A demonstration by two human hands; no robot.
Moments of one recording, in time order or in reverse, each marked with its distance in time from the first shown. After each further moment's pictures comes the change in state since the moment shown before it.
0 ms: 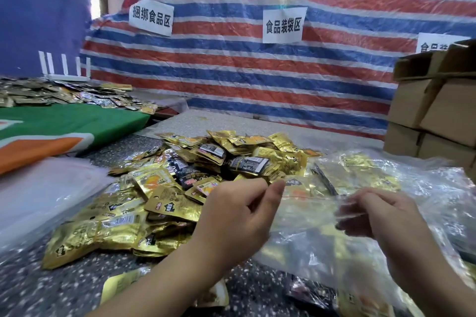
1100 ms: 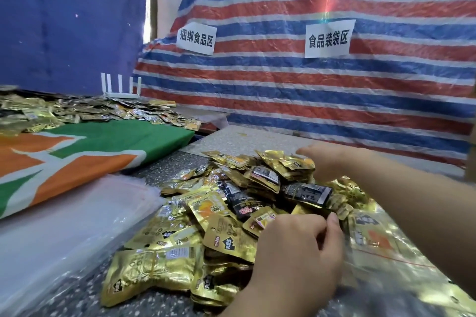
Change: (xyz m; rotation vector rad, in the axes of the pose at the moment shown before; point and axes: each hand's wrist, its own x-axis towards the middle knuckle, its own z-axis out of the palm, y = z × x) left_hand 0.000 -0.028 0.001 0.101 -0.087 -0.291; right_hand 0.204 -0.049 0.171 -1.375 -0.620 -0.369
